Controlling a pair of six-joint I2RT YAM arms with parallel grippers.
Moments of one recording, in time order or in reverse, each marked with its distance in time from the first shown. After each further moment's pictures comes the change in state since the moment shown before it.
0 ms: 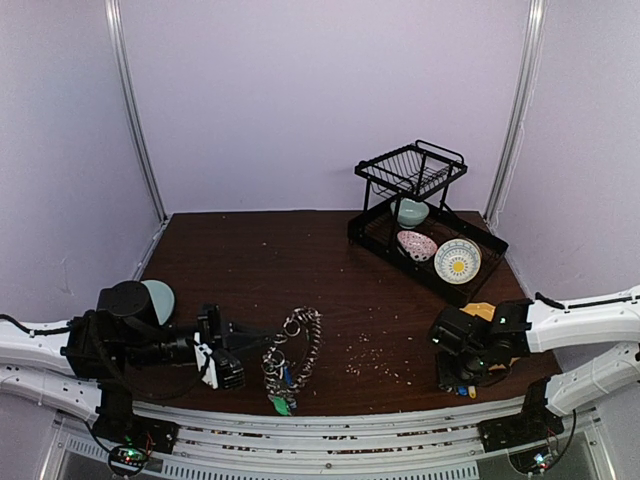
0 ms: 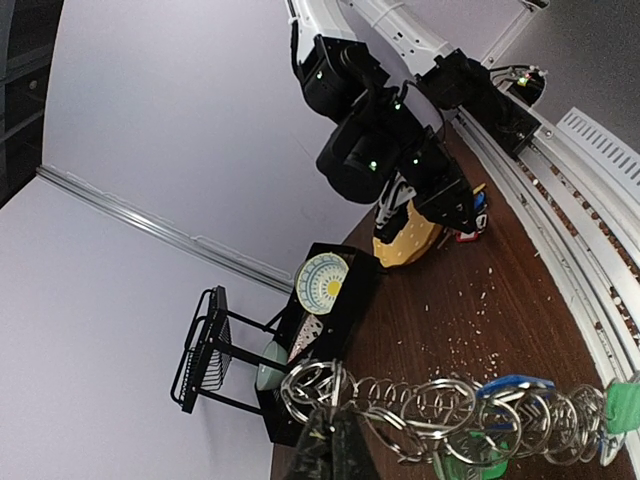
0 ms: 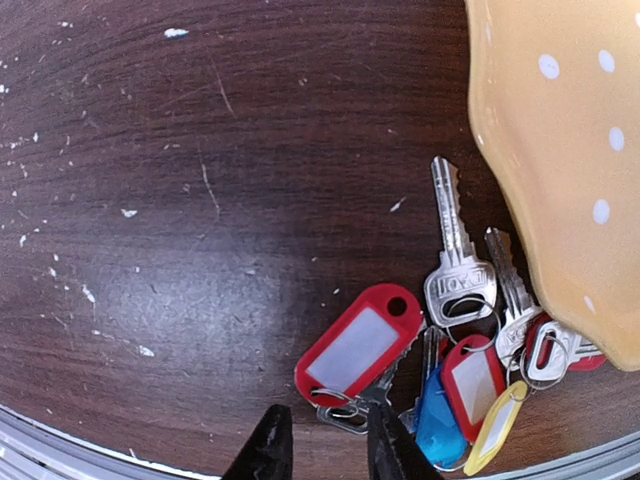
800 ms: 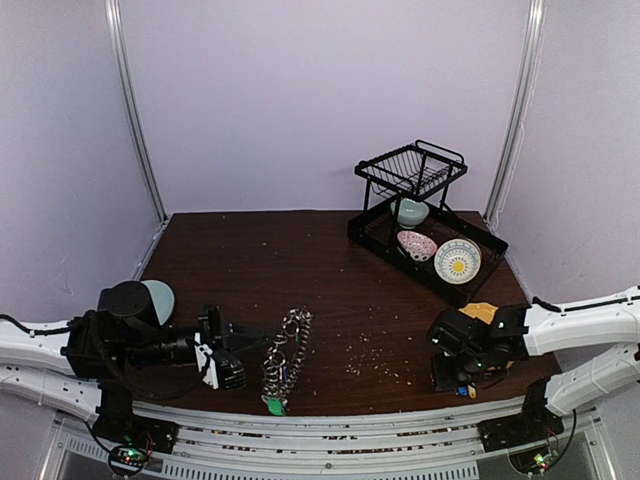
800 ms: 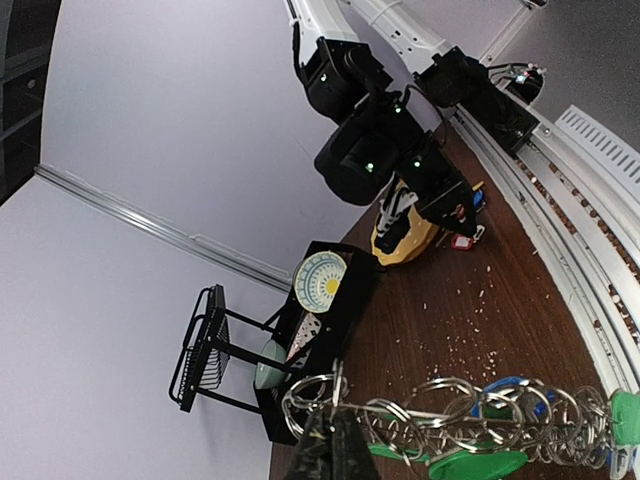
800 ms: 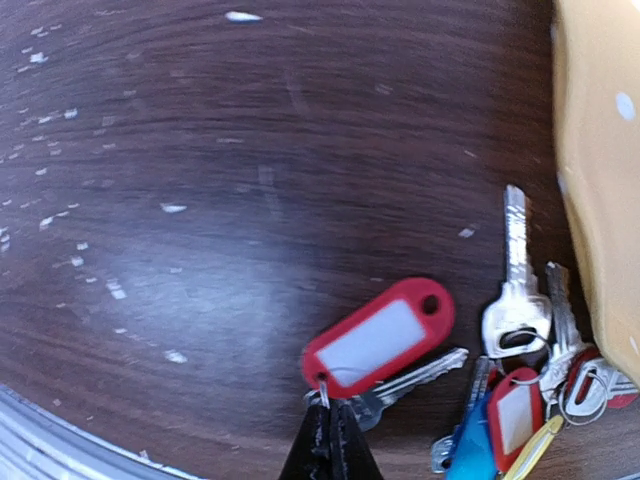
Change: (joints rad) left arm 0.000 0.001 -0.001 -0.003 -0.001 0.000; right arm -0.013 0.009 -0.045 0.118 -0.037 -0.096
